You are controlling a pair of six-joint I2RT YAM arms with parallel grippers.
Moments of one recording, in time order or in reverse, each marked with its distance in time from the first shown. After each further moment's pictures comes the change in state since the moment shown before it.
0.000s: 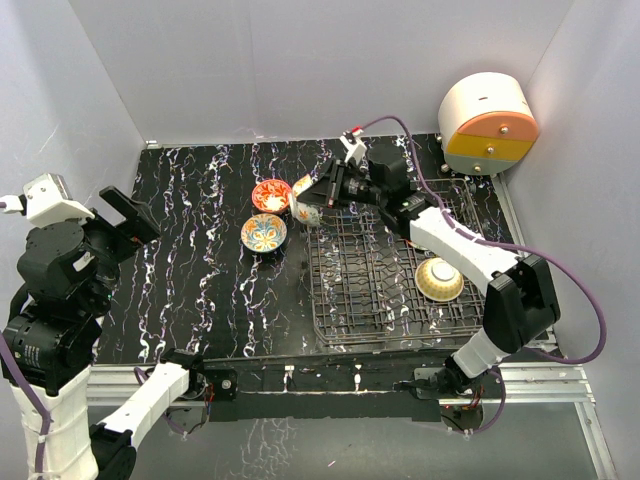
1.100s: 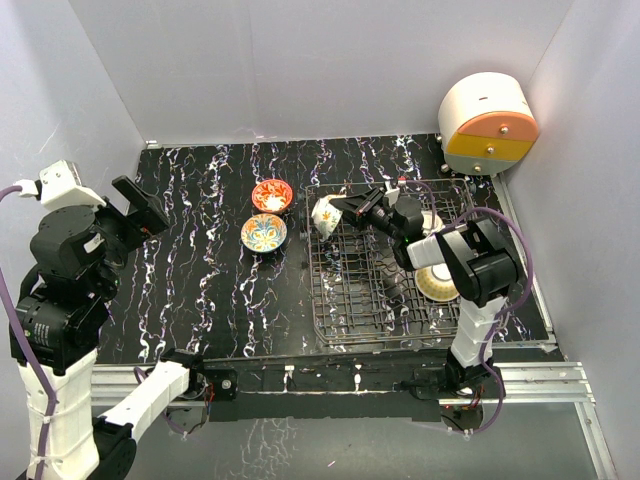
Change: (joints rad) left arm 0.000 0.050 -0.011 0.033 0.041 -0.004; right arm -0.196 0.378 -0.463 1.069 0.107 0.782
